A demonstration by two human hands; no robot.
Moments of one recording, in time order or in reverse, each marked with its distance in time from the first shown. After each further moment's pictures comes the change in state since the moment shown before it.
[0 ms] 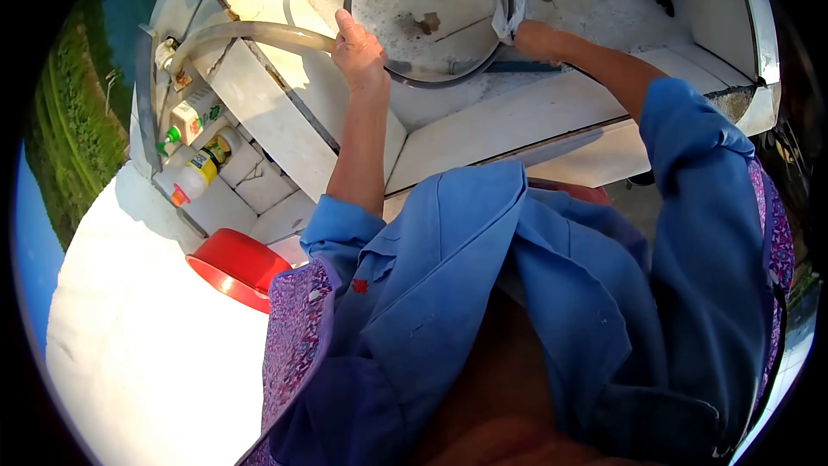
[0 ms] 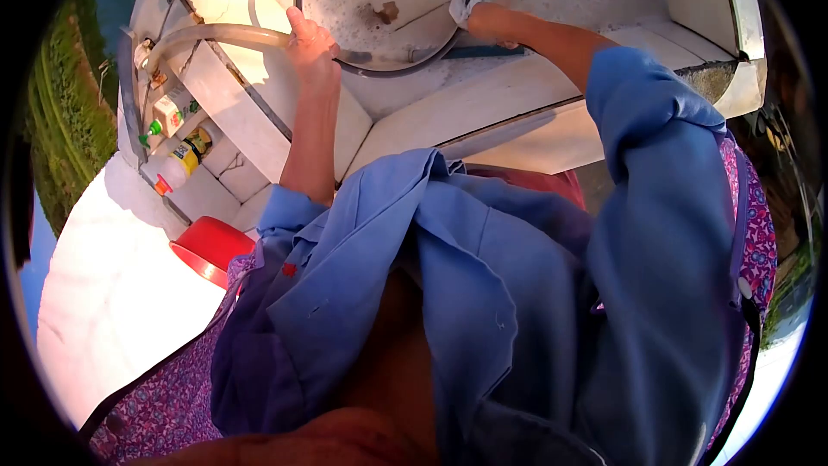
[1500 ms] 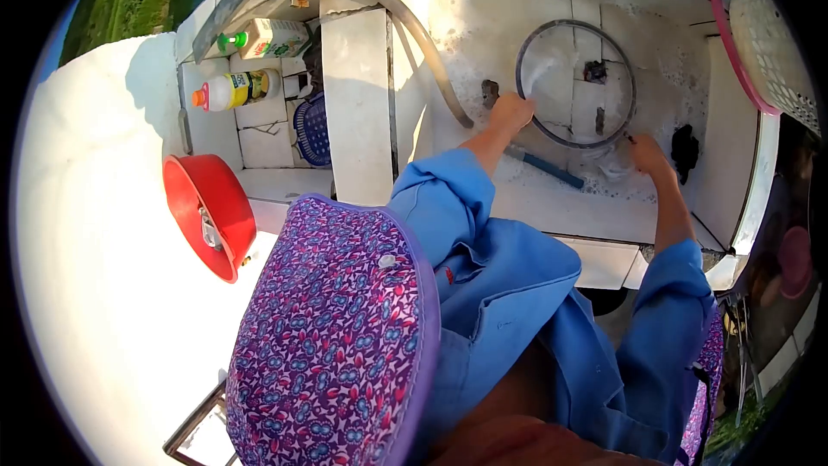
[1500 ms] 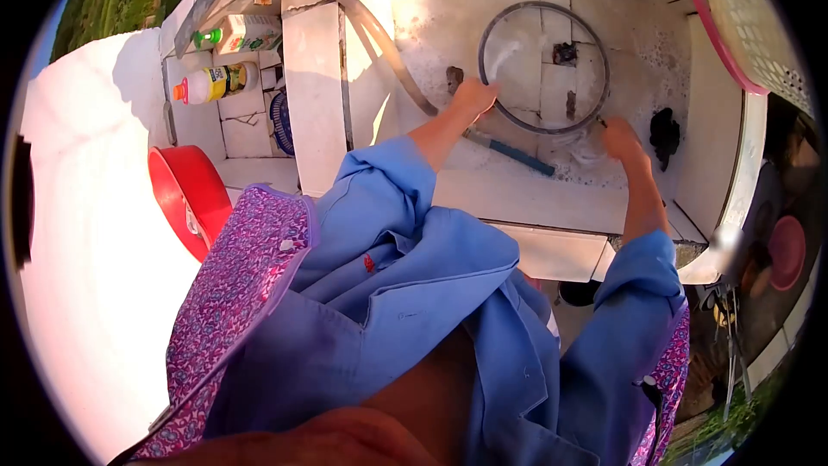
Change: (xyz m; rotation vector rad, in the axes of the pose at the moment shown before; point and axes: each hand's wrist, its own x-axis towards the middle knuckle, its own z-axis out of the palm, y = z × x) left_hand 0.024 -0.072 0.069 0.731 -0.138 -0.322; right_hand -0.062 0.101 -0.039 0.316 0.307 0.459
